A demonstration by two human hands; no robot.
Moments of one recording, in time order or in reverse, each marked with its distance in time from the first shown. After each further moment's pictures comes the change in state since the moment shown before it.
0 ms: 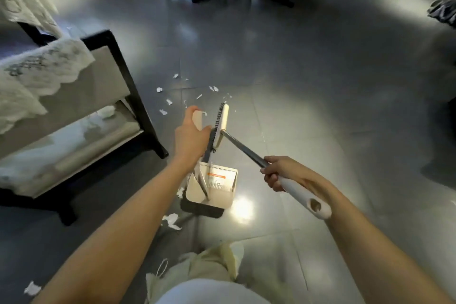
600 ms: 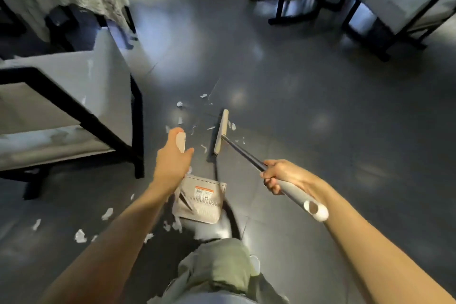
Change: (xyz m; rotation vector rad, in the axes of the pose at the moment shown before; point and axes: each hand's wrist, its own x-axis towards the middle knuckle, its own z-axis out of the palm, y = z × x) left_hand 0.312 0.130 0.238 0.113 0.434 -0.392; right_hand 0.275 -0.379 -0.293 -0.409 -0.350 0.013
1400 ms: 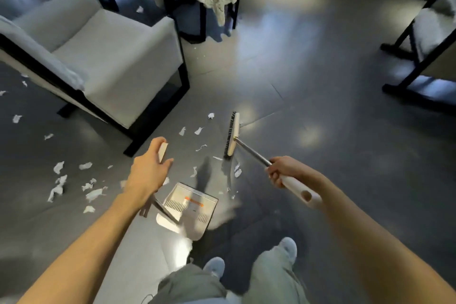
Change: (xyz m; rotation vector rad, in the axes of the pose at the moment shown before) left_hand 0.209 0.205 0.192 0.061 0.445 -0.508; right_hand 0.316 -0.363 -0.266 -0.722 -0.346 0.075
